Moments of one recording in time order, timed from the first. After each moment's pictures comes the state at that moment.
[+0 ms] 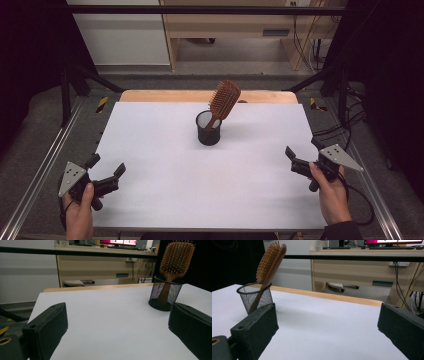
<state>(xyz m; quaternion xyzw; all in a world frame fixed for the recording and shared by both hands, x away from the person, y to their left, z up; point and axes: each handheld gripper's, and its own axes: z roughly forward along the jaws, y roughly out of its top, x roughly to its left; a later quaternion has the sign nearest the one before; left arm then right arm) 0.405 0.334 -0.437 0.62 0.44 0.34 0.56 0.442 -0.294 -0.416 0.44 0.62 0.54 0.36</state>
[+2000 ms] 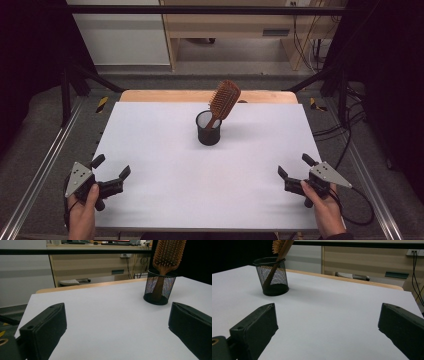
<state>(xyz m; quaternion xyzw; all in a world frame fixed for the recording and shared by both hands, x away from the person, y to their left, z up) 0.405 0.325 -0.440 0.64 0.41 0.34 0.55 0.419 -0.283 -0.459 0.42 0.65 0.53 0.33</state>
